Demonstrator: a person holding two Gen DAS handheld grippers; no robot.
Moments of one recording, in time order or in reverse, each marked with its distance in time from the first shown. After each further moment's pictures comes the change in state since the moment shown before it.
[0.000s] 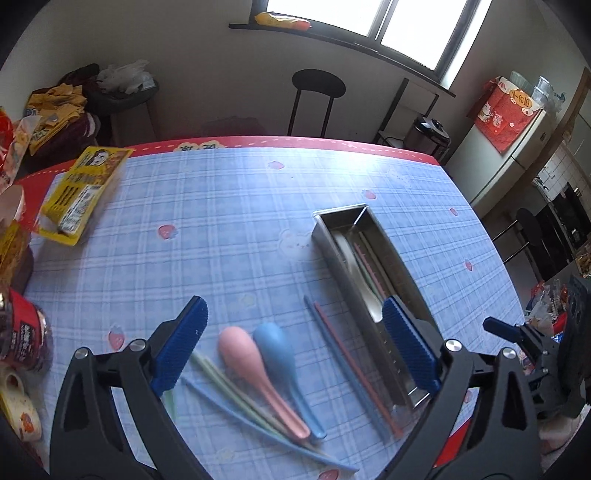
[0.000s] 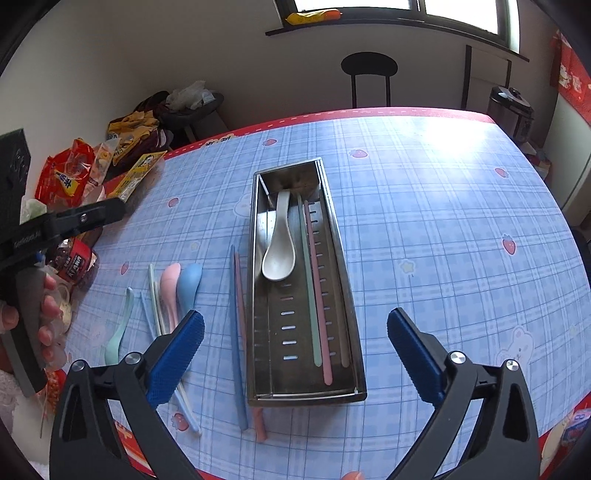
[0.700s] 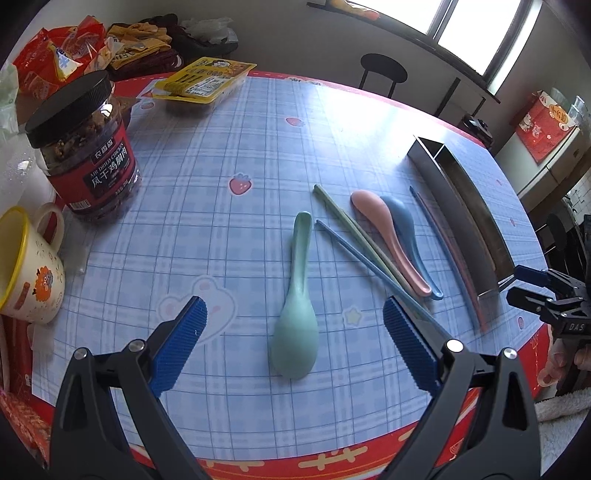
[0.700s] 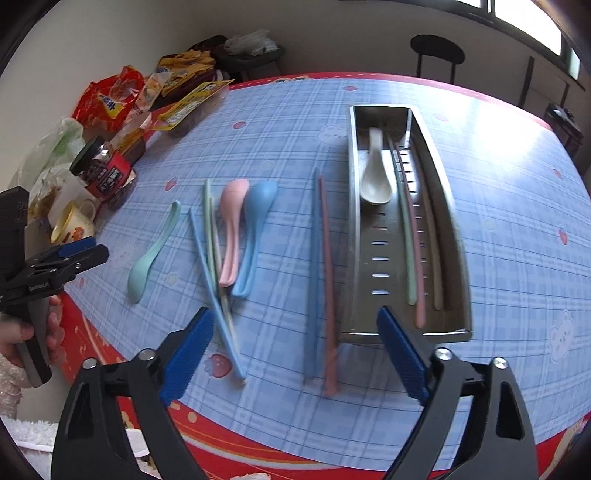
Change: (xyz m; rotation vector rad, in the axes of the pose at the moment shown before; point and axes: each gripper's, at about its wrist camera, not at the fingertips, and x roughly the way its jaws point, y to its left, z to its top) left arm -0.046 0.117 -0.151 -0.135 0.048 0.103; right arm 0.025 0.070 -0.051 -0.195 0.156 0.127
